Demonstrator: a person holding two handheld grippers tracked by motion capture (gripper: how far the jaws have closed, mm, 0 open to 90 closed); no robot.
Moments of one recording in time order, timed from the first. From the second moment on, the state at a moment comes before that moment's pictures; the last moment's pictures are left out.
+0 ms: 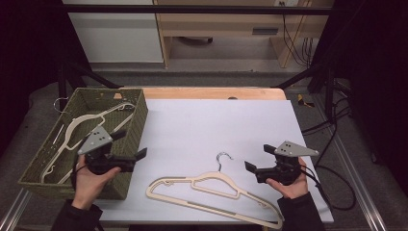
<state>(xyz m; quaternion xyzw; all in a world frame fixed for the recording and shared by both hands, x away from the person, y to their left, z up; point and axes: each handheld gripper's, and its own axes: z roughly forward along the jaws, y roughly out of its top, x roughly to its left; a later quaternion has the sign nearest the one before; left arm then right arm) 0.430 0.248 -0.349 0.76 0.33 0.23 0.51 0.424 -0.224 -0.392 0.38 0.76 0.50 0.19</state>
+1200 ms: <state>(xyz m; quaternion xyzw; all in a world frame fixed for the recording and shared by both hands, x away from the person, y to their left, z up) 0.429 0.192 -0.412 0.82 0.30 0.16 0.47 0.437 -0.166 -0.436 0.35 0.86 0.36 0.11</state>
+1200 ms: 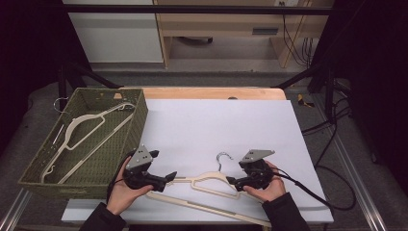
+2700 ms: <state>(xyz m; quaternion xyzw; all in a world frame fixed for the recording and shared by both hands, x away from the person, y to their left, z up) 0.428 0.169 -0.433 0.84 0.27 0.17 0.44 0.442 -0.143 -0.463 0.36 0.89 0.28 0.08</state>
